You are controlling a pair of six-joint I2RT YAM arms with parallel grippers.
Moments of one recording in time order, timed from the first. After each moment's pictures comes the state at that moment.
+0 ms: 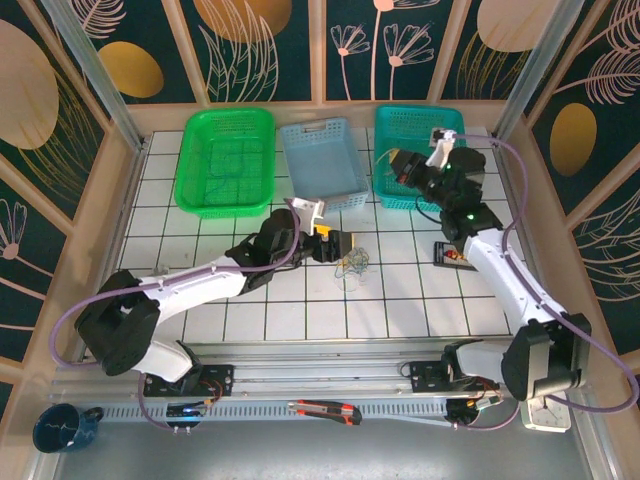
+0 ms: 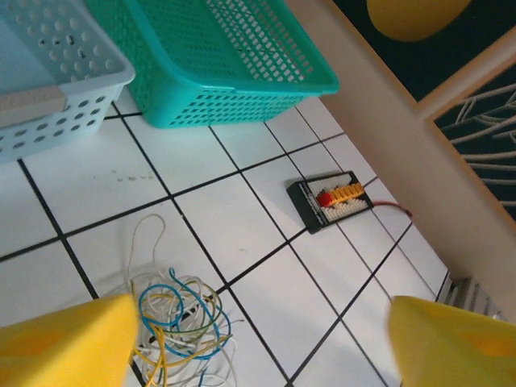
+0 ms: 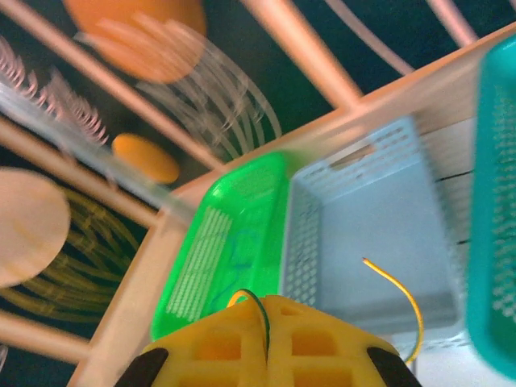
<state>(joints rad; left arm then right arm) -0.82 1.47 0.82 0.27 0.17 -0.60 0.22 1.25 1.01 0.06 -0.36 0.68</state>
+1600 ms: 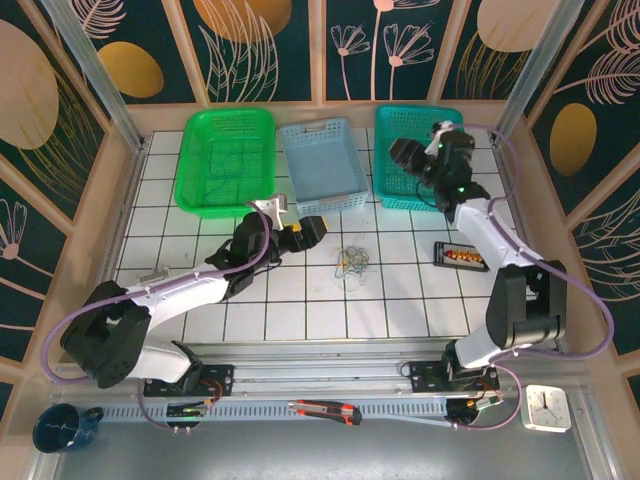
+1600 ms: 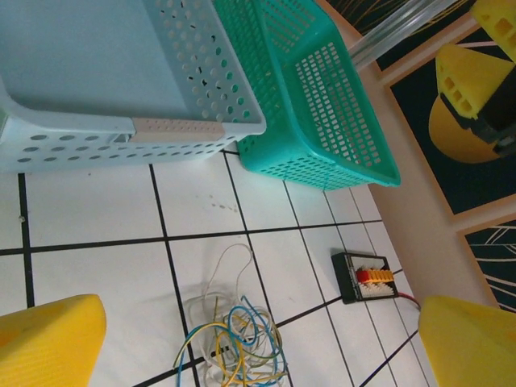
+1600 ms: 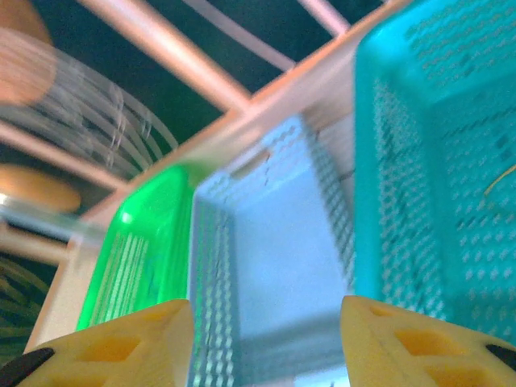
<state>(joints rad) -0.69 1.38 0.66 0.38 0.10 -0.83 0.21 1.49 1.11 0.02 -0.29 0.66</state>
